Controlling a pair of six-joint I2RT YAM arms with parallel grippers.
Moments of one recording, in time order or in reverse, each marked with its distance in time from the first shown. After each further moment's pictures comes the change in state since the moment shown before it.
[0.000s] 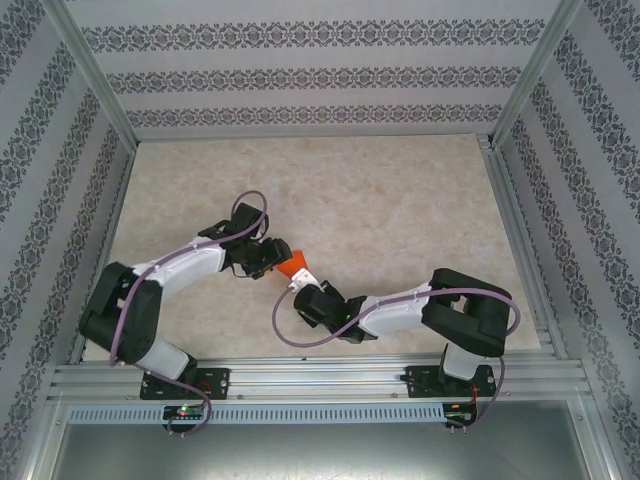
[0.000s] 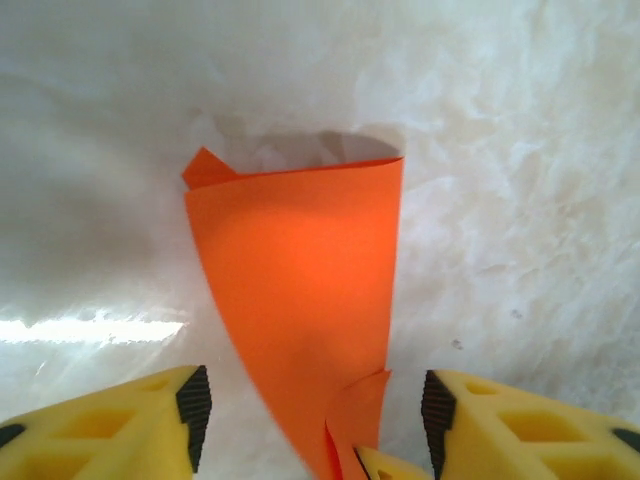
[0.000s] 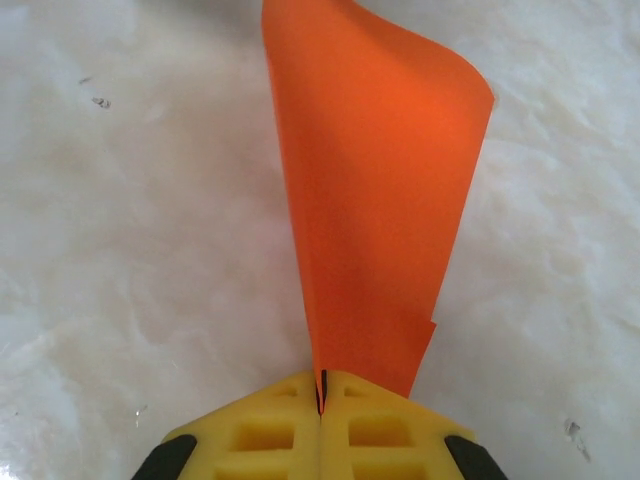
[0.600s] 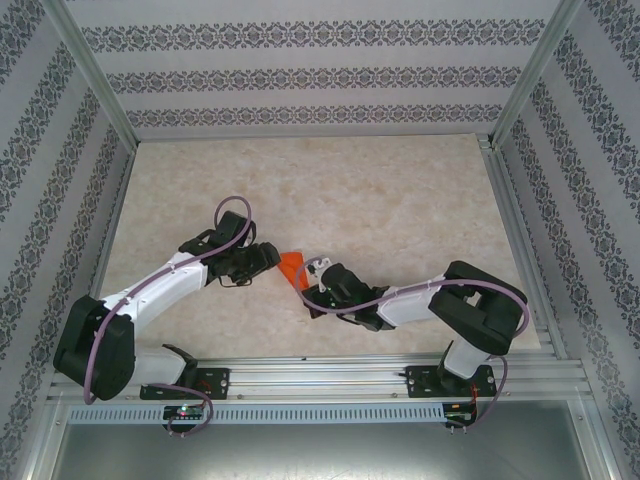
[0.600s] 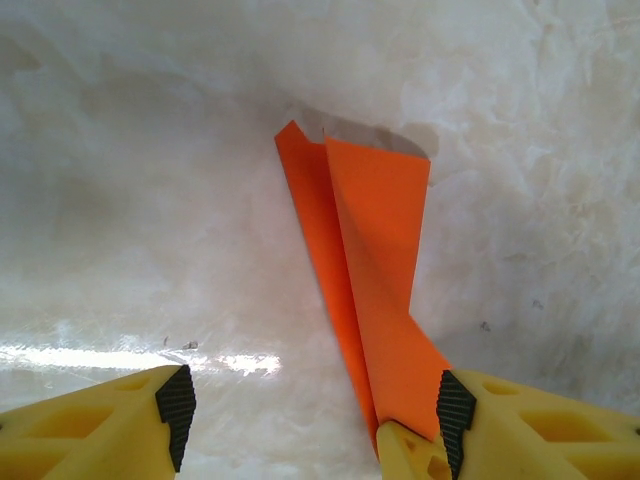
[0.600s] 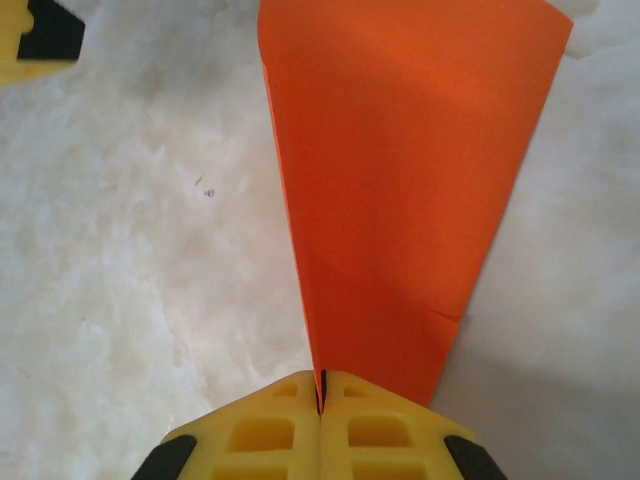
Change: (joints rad) left arm 0.000 -0.176 -0.087 -0.068 -0.081 0.004; right arm -0.192 -0.027 -0.128 0.284 -0.487 0.331
